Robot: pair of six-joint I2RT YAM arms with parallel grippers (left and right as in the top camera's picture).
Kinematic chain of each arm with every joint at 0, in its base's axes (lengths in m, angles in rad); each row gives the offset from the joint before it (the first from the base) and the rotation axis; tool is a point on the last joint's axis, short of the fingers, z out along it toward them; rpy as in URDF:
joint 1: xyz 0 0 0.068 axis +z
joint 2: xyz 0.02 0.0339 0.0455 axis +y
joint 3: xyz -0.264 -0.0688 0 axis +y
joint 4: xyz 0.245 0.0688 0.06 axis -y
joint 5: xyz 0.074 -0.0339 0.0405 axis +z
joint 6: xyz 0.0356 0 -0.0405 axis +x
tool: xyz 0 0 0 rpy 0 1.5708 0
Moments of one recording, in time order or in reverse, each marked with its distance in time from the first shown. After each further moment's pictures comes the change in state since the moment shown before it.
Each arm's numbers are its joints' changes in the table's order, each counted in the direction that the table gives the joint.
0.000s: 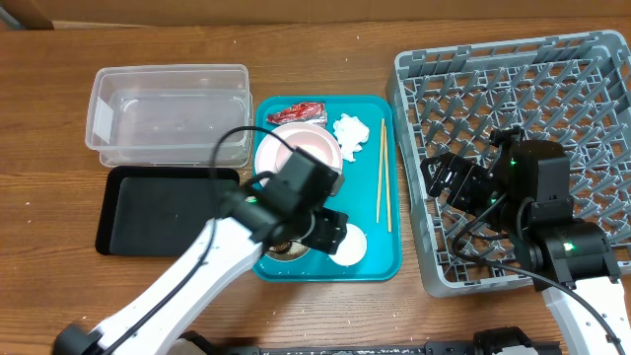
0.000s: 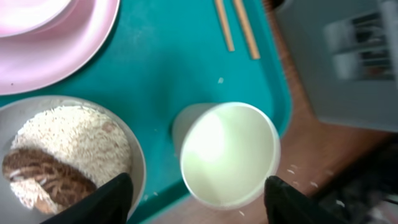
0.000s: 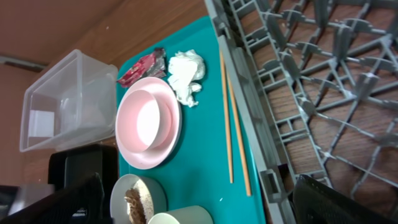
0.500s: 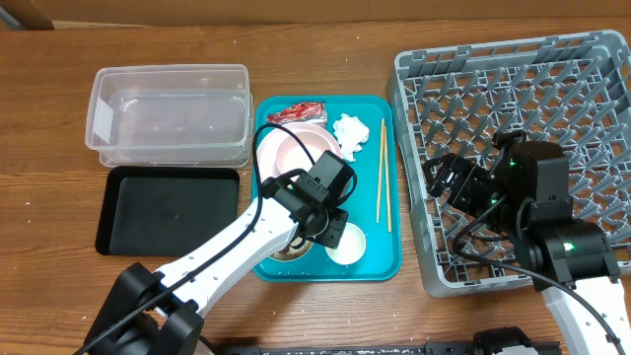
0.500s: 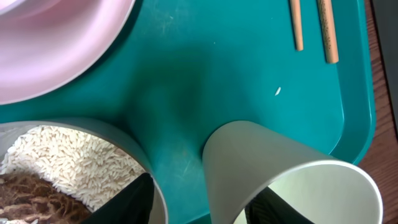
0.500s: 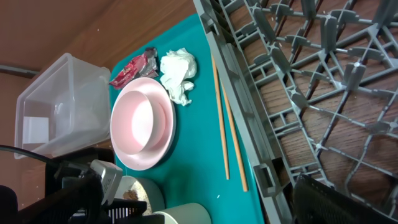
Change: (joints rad) left arm -0.032 0.192 -0.001 0.061 0.107 -0.032; right arm 0.000 0.000 0.000 -0.020 -0.018 0.026
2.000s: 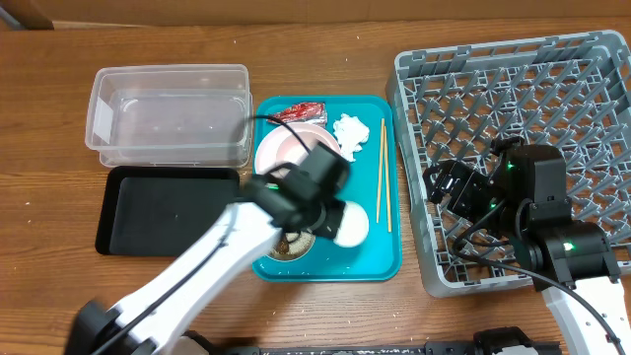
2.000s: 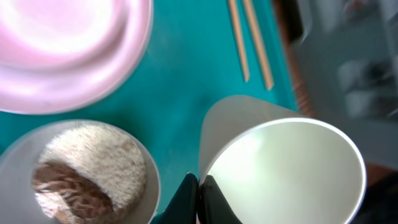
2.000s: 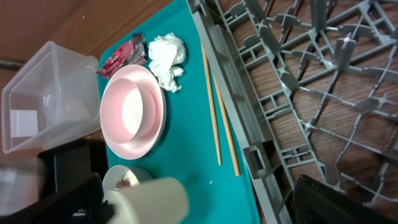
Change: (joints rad) left arm 0.054 -0.146 -0.076 -0.071 -0.058 -0.007; right arm 0.000 0.000 0.000 -0.060 0.003 -0.002
